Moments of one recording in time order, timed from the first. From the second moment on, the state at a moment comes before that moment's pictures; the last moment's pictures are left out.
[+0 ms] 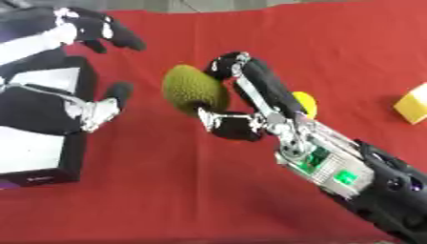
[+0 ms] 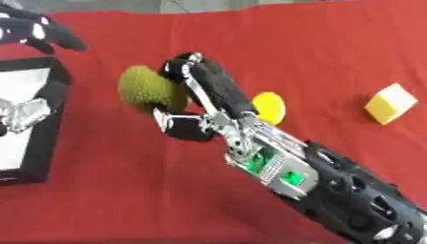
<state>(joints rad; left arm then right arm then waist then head) -0.94 0.74 -0.55 -1.99 -0.20 0.30 -0.49 -0.62 -0.56 0.63 -1.98 0.38 0.44 -0.21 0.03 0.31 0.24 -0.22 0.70</state>
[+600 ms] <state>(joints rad) -0.97 0.70 -0.60 -1.99 -0.30 0.31 -0.54 -0.64 -0.55 0.66 -1.98 0.39 0.42 -0.18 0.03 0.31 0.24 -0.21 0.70</state>
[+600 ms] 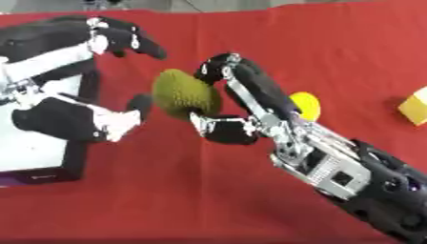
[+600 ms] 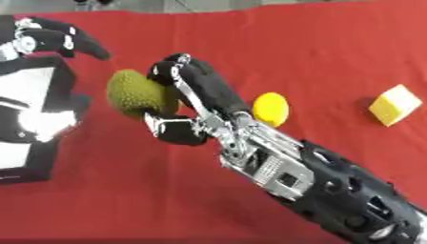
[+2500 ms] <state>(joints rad) -0.98 0.59 -0.65 -1.83 -0.51 0.28 -0.61 -0.62 -0.55 0.67 -1.98 0.39 0.22 -0.22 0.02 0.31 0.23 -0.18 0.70</state>
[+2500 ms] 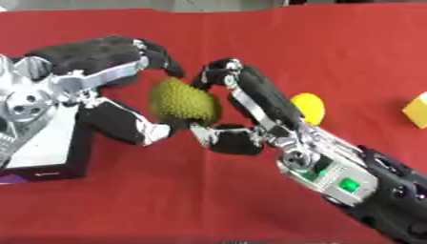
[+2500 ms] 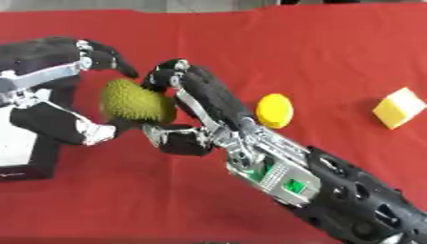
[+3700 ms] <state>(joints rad) -0.97 0.59 -0.66 -1.86 -0.19 0.32 -0.38 -0.61 -0.55 0.67 -2.00 0.37 0.30 -0.17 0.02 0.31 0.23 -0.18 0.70</state>
